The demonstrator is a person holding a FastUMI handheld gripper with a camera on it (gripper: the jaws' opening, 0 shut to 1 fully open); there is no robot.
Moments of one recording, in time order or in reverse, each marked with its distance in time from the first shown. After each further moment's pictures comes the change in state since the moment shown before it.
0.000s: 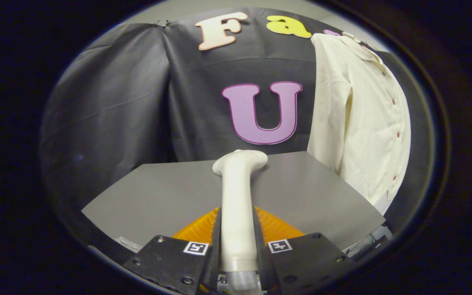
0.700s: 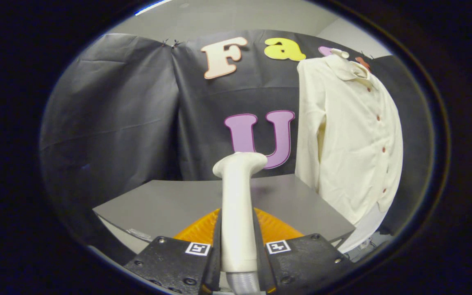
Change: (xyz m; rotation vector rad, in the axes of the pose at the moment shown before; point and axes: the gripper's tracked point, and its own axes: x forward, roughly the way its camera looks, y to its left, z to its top) arm -0.067 -0.037 0.030 -0.025 -0.211 0.041
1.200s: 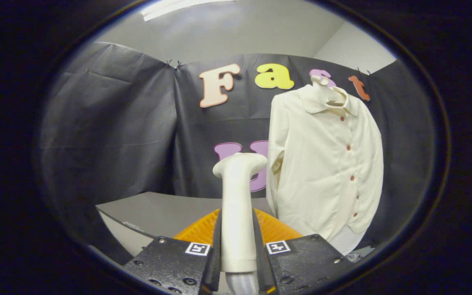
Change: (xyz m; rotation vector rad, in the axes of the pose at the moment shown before) arm -0.061 -0.082 0.052 -0.035 -0.185 0.019
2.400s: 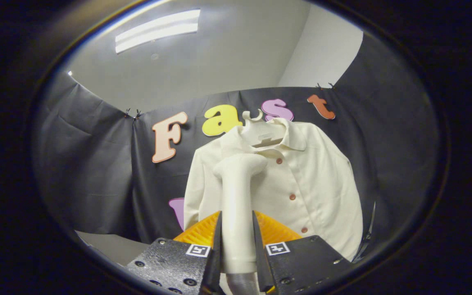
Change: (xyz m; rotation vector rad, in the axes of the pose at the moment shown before) arm 0.062 -0.180 0.077 0.132 -0.315 -0.143
